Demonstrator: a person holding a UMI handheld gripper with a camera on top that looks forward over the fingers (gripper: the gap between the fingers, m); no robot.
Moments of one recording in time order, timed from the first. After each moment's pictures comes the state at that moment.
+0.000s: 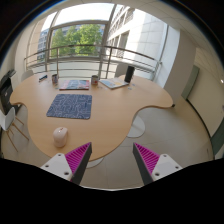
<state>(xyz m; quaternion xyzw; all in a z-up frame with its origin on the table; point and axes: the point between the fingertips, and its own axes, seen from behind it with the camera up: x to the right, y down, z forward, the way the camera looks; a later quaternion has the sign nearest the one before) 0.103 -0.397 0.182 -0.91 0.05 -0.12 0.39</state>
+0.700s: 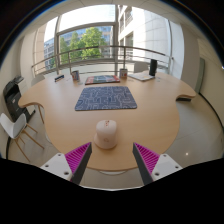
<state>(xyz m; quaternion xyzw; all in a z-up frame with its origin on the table) -0.097 -0.335 0.034 -0.90 0.06 -0.03 0.42</state>
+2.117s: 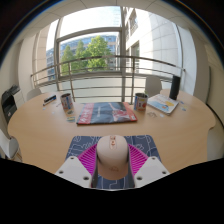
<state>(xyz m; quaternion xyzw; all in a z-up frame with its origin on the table) -0.092 0.033 0.054 -0.87 0.03 -0.01 0.48</state>
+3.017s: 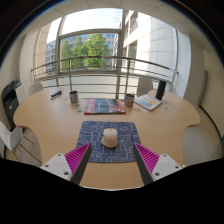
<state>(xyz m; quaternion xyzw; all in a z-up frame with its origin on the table) -0.104 -0.143 0.143 -0.89 0.03 -0.05 0.46</state>
